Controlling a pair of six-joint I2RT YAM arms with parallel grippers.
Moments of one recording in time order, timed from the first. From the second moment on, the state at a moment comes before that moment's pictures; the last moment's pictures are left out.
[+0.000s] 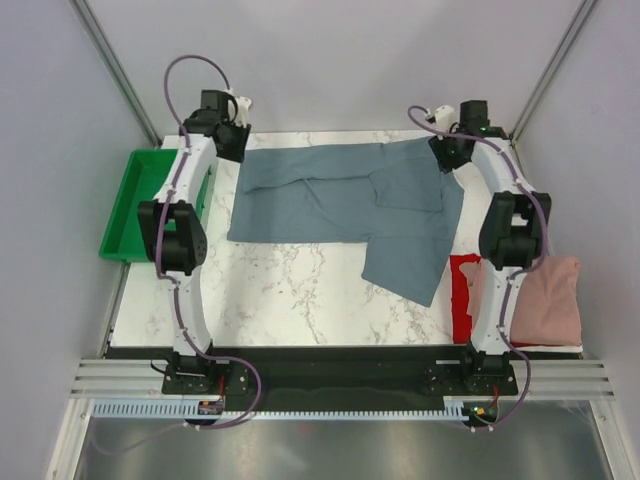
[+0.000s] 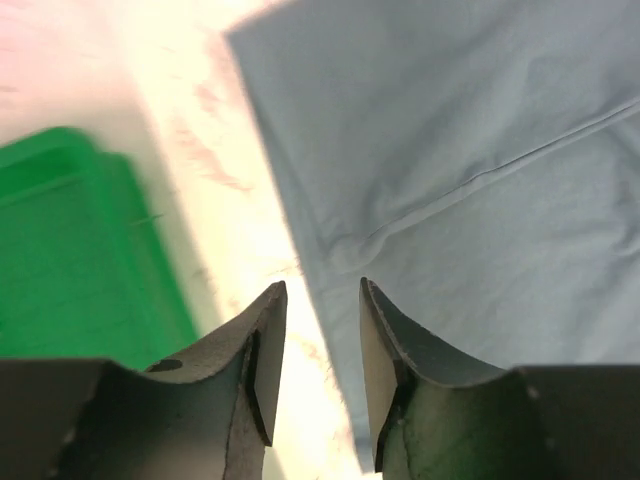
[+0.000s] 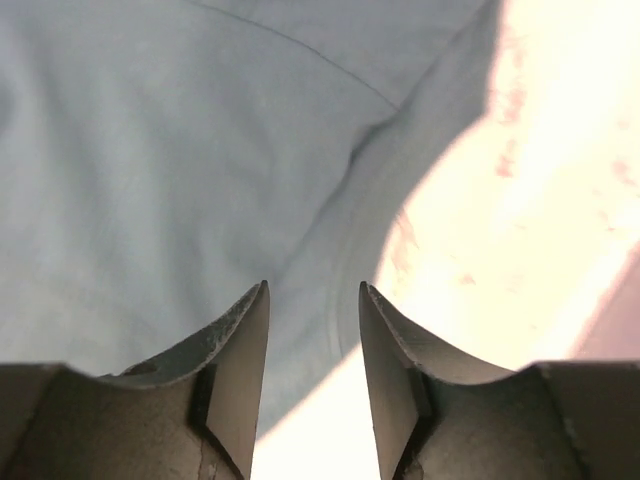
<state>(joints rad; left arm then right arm) -0.08 2.27 2.18 -0.81 0.05 0.24 -0.02 2.29 2.05 -0.67 -0.10 -0.52</state>
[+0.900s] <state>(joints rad) -0.03 1.68 1.35 -0.60 0.26 0.18 0.12 1.19 0.75 -0.99 -0.35 -1.61</state>
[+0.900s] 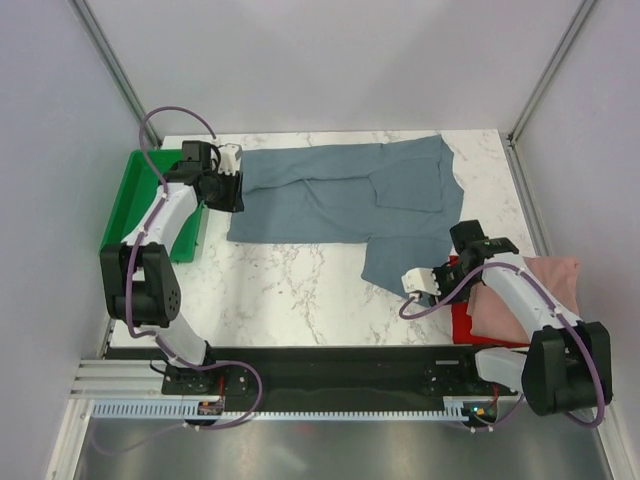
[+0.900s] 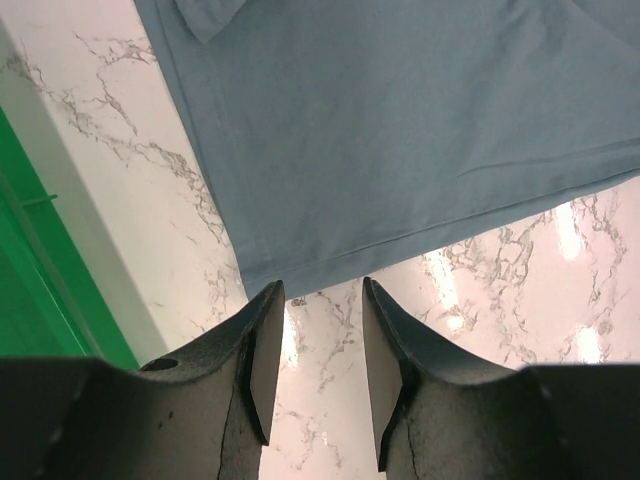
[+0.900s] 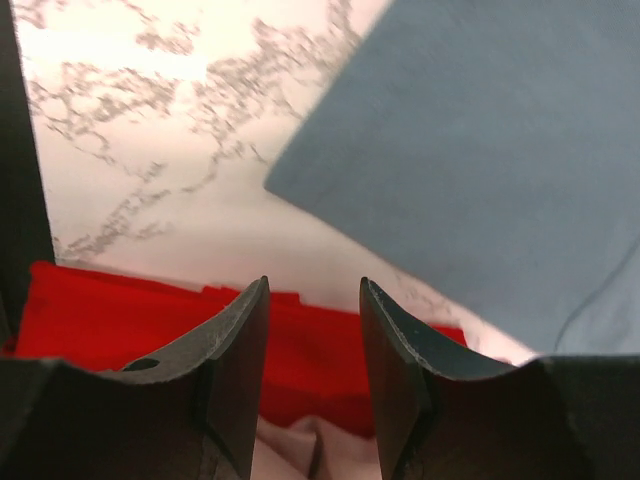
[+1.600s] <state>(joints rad) -0.01 1.67 1.30 -0.59 0.22 0.18 0.24 1.36 0.73 -0.89 -0.39 -1.64</state>
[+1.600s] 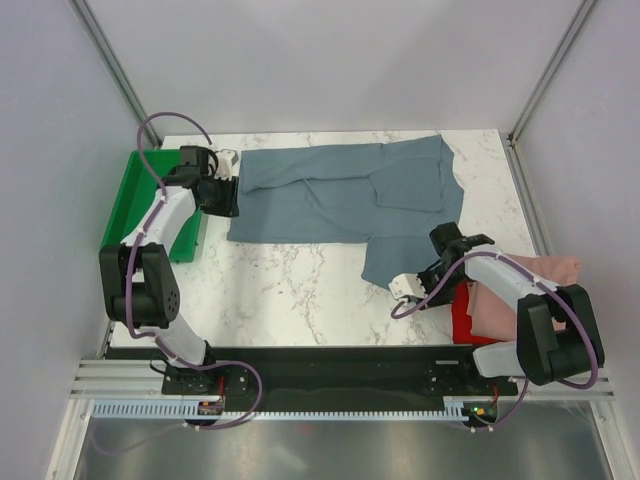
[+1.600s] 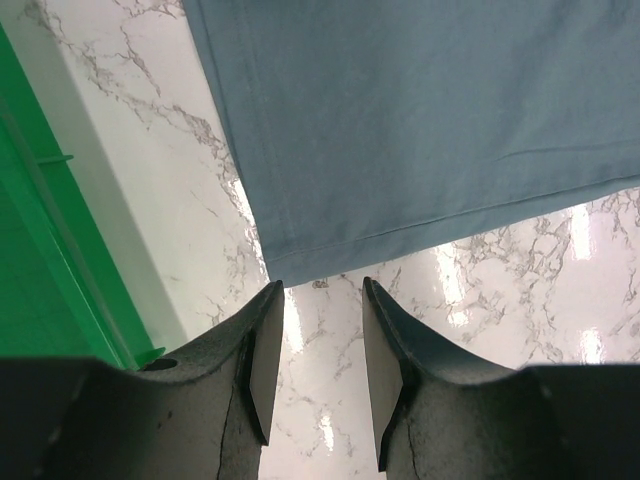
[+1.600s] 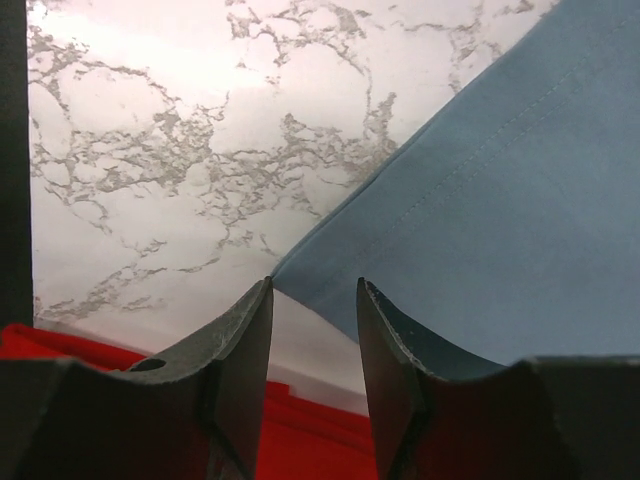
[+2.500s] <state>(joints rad) 0.04 1.66 1.21 -0.60 0.21 0.25 0.25 1.33 0.69 -0.80 -0.31 -1.44</state>
